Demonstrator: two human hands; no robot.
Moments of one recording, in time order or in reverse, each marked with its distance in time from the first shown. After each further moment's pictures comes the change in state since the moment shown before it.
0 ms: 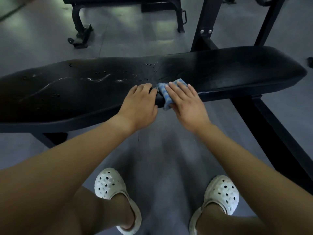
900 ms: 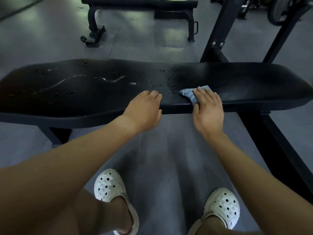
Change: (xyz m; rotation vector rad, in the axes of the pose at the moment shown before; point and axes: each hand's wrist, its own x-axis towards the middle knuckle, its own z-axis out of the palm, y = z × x) left_hand -0.005 -0.024 0.001 -0.025 -0.014 -0.004; right_hand 0.010 0.003 -0.010 0.056 0.072 0.379
